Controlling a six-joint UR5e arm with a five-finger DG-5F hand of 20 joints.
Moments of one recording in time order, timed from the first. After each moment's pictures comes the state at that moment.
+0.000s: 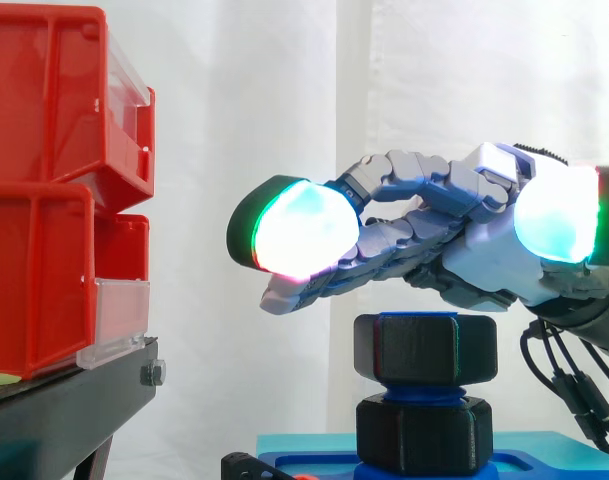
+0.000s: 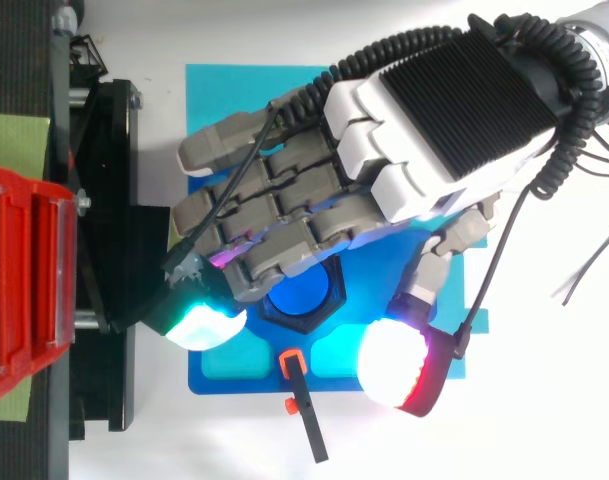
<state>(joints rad) -0.05 -2.38 -1.23 -2.22 -2.13 -0.97</state>
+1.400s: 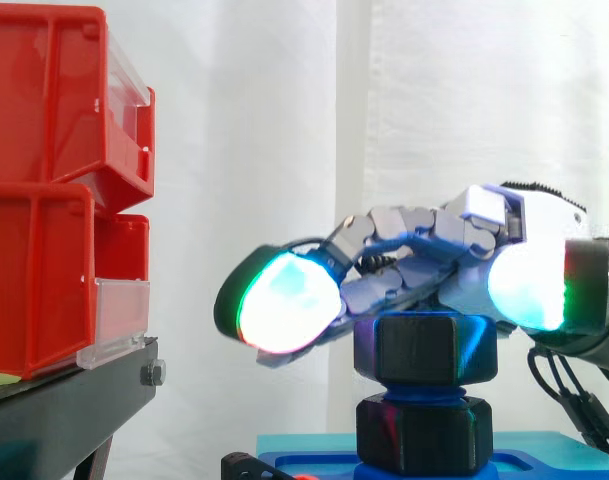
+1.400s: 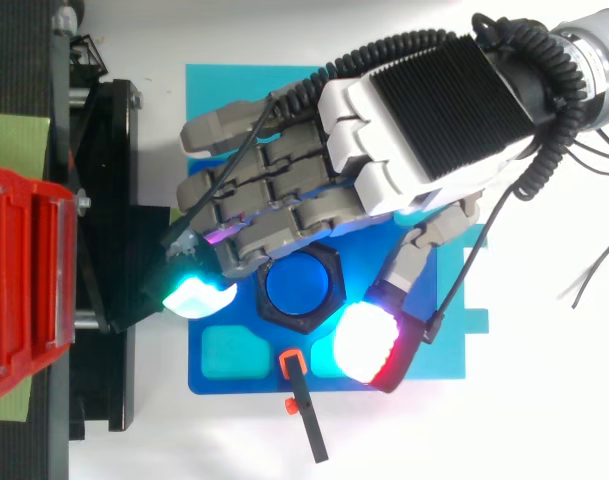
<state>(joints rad) -0.05 -2.39 -1.23 -2.31 -2.09 -1.07</state>
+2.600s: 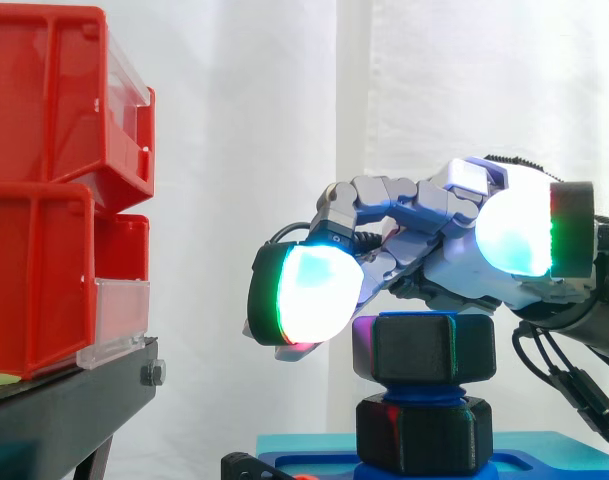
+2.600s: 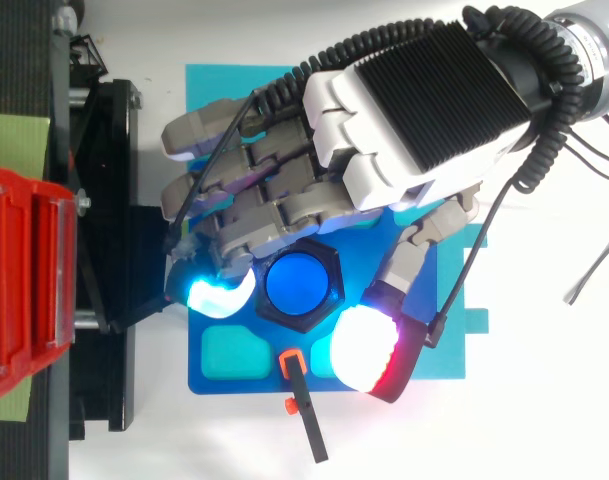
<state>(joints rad) -0.05 -2.40 -1.17 -2.35 -2.12 -1.02</state>
